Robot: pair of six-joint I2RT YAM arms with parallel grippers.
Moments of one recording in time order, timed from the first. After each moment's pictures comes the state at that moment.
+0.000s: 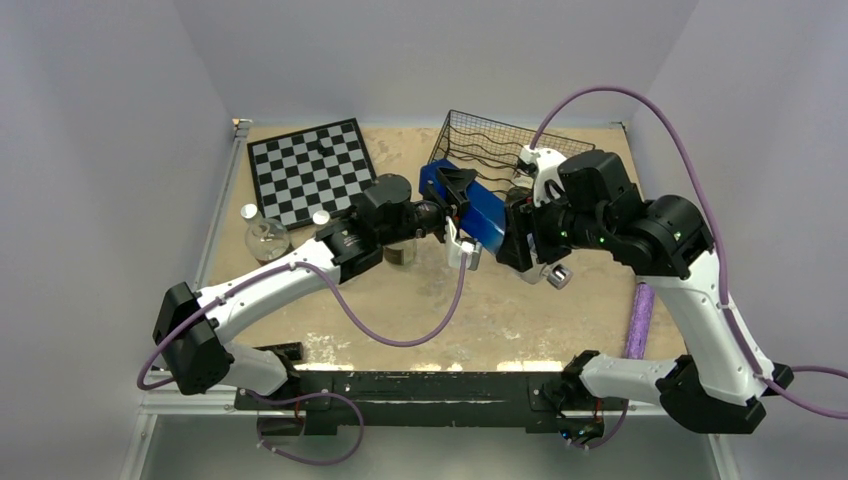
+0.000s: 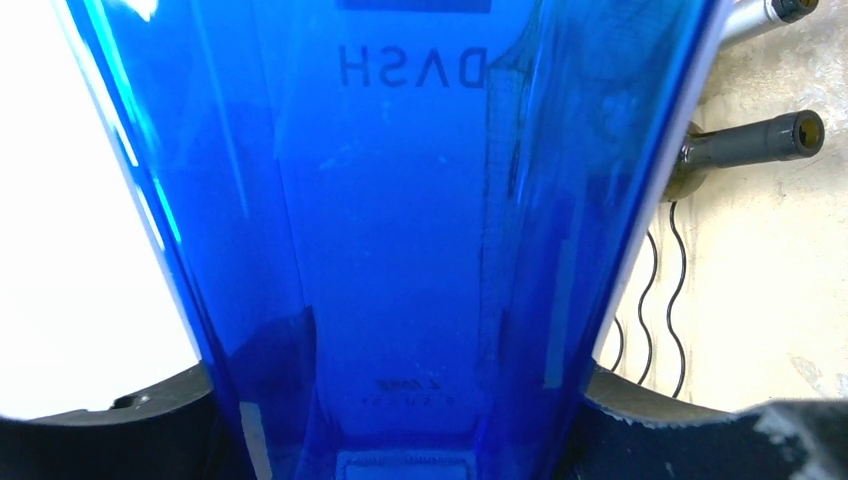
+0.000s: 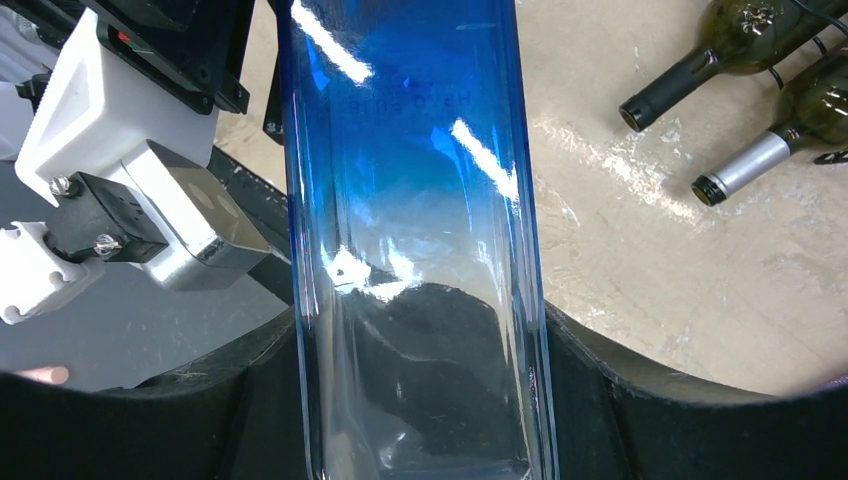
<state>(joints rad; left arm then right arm) -0.88 1.39 1.17 0.08 0.25 1.34 0.68 1.18 1.79 -1.40 -0.06 0.27</state>
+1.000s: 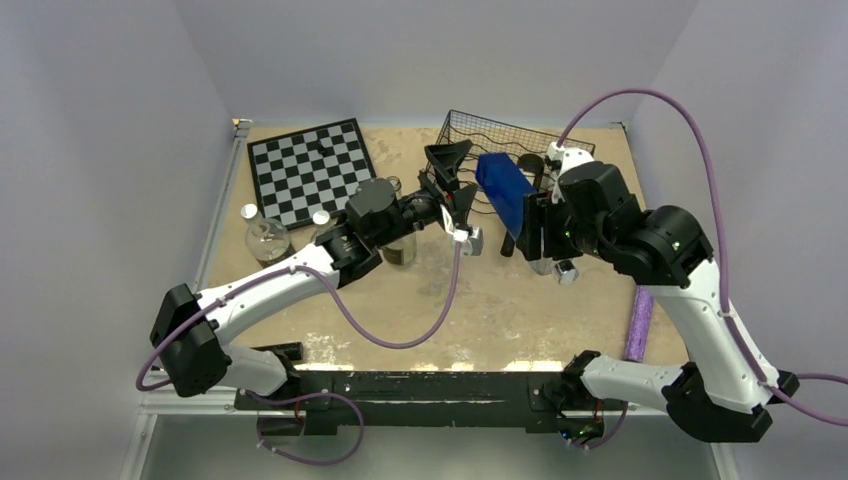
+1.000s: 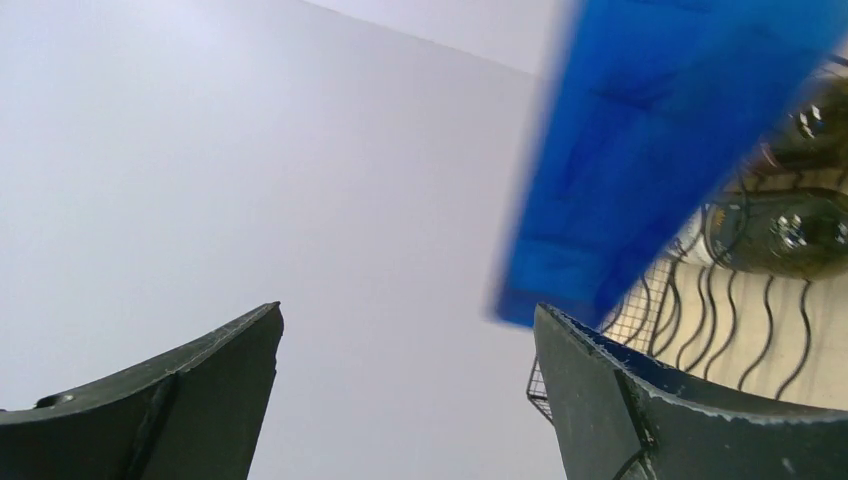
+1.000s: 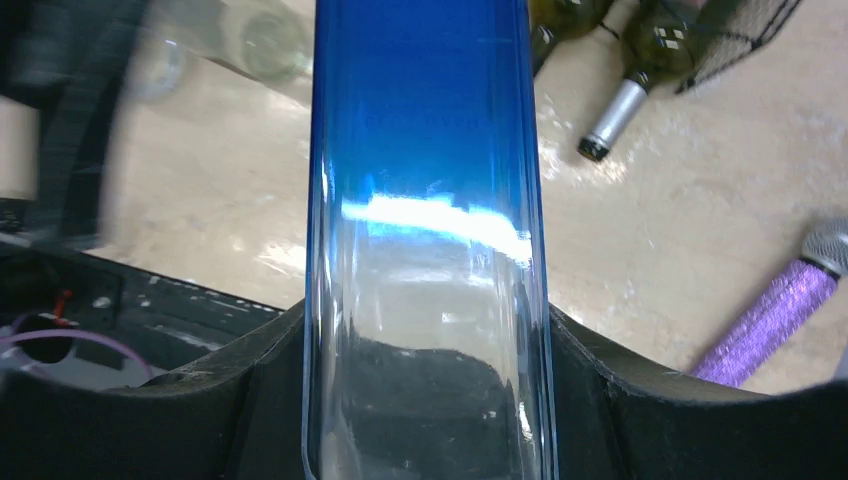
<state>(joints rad) -0.89 1.39 1.11 0.37 0.21 1.27 0.70 1.15 1.77 -1.39 0.23 0.43</state>
